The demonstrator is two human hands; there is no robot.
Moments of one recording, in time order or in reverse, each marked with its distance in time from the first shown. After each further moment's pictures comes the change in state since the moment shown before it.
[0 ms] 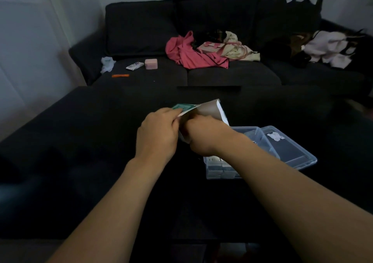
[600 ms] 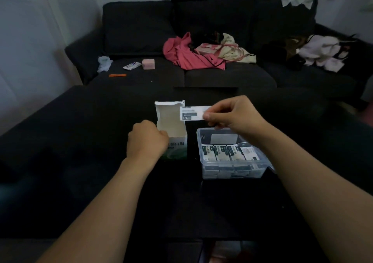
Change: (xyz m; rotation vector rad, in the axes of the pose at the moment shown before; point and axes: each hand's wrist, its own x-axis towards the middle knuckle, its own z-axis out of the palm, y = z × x) left_hand 0.003 -0.017 0.002 0.014 -0.266 -0.565; right_hand -0.040 0.054 -0.019 1.144 0.336 0.193
